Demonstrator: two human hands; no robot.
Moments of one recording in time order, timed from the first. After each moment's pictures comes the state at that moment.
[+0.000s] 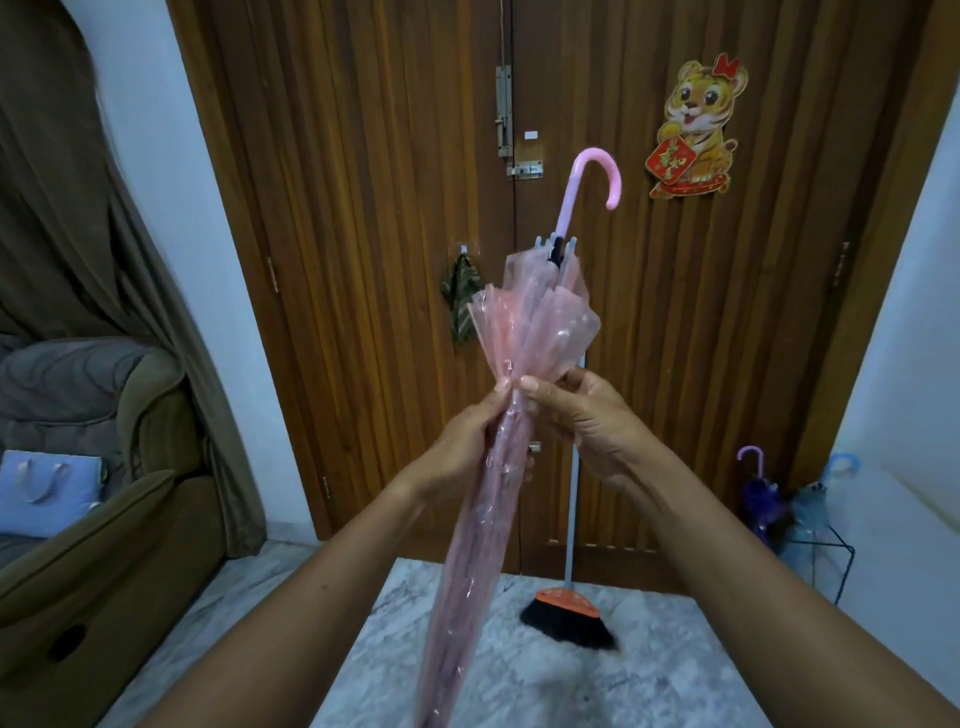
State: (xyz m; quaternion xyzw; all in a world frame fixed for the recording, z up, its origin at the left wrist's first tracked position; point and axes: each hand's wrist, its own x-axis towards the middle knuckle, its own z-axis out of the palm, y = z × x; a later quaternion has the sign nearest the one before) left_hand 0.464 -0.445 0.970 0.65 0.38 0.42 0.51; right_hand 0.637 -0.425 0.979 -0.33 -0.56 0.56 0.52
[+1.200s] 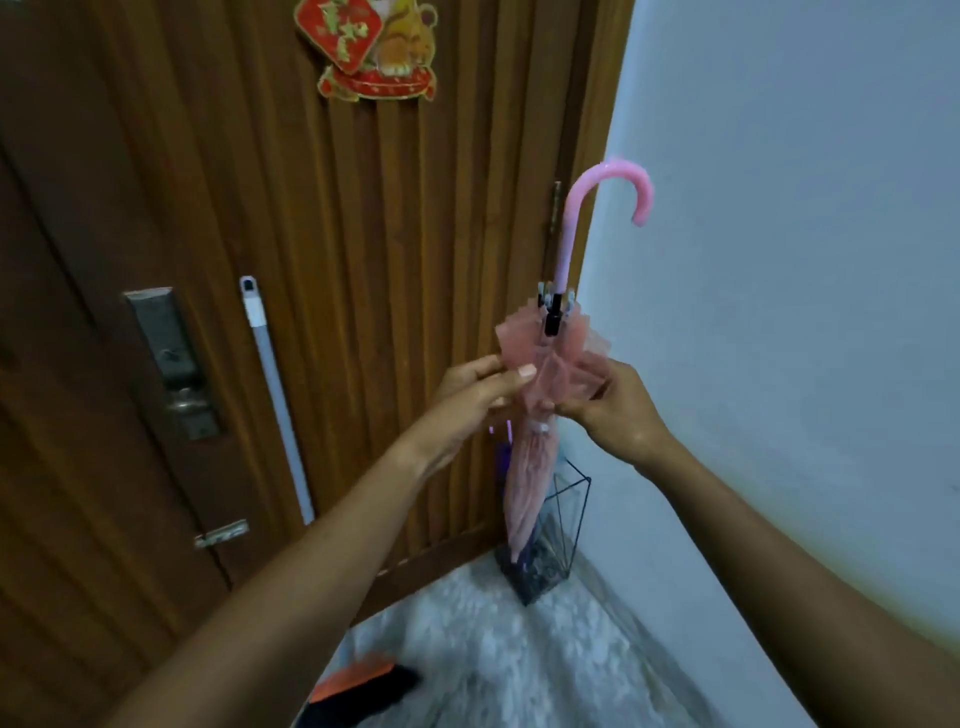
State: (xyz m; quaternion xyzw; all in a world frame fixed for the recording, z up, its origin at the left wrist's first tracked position) left_hand 0.789 -0.034 0.911 0.65 0.17 0.26 0.69; right_hand 0.942 -0.151 0.912 -0.69 -0.50 0.10 0.51
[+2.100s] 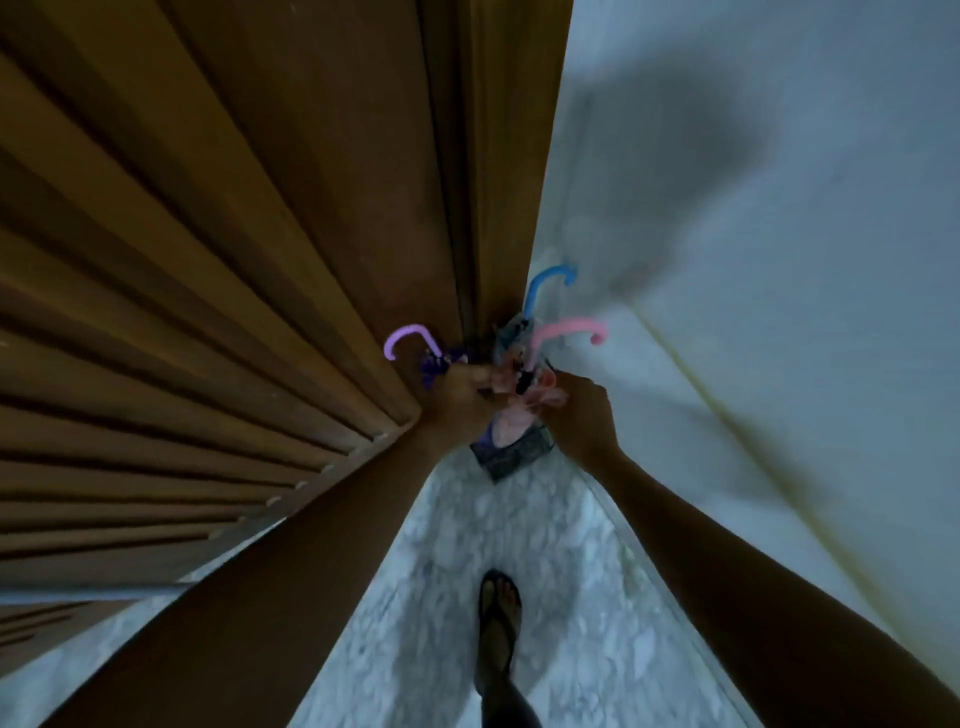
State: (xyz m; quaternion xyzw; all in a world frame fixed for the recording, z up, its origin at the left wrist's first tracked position) left_hand 1.193 0.192 0.543 0.69 0.39 0.07 0.60; right_hand 1.322 0.074 0.529 -0.84 -0.31 0.30 0.32
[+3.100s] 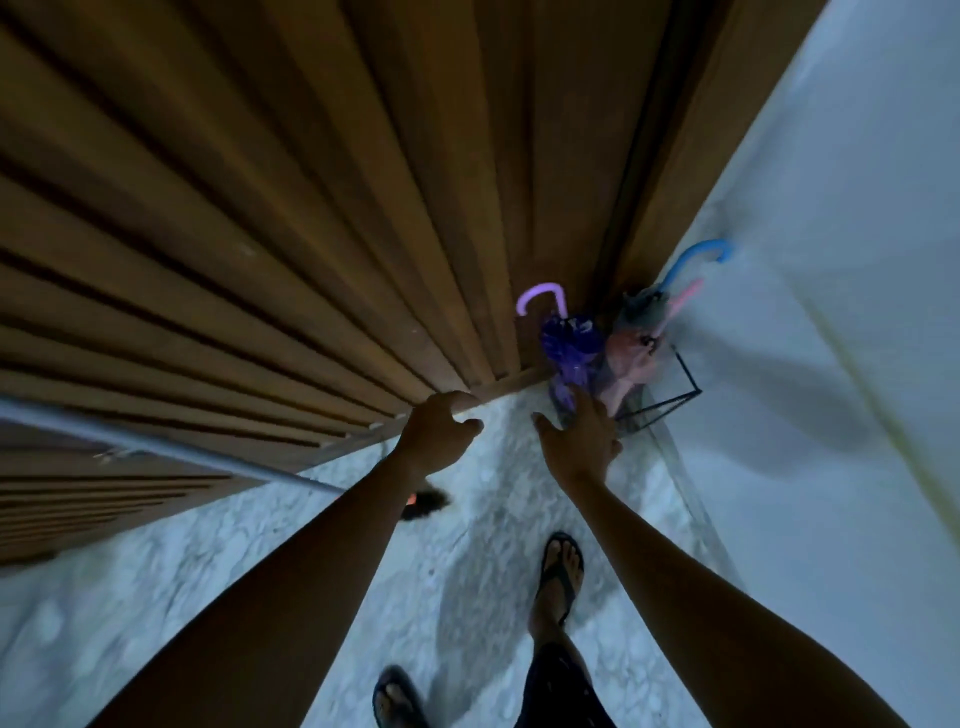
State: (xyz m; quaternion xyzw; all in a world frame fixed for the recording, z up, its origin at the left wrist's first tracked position) left_hand 1.009 0.207 0.554 0.66 0.58 -0.04 0.48; right_hand 1.159 0.109 0.491 -0.87 -0.25 0.34 0.26
